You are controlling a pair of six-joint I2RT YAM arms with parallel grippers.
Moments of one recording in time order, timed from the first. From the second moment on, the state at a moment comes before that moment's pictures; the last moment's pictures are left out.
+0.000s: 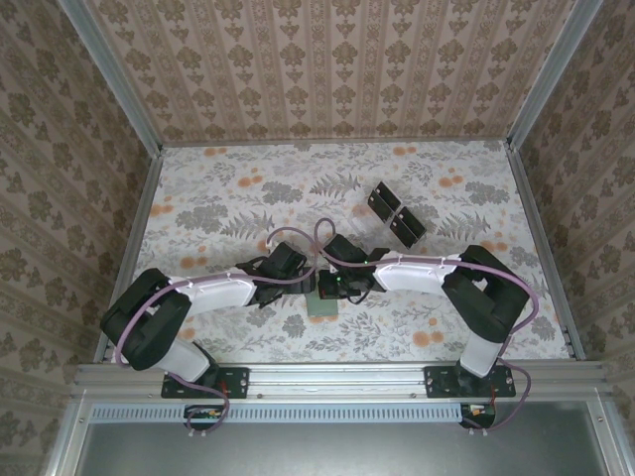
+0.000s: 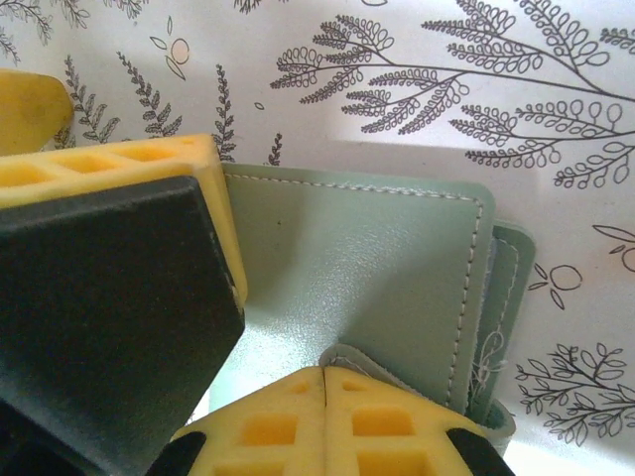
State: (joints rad) left arm -0.80 1.49 0.64 -0.19 -0.21 -0.67; right arm 0.84 1.75 0.98 -0.29 -0.17 0.76
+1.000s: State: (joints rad) left arm -0.52 1.18 0.73 -0.35 -0.19 -0.57; right arm 0.71 1.35 1.10 -0.50 -0.15 0.68
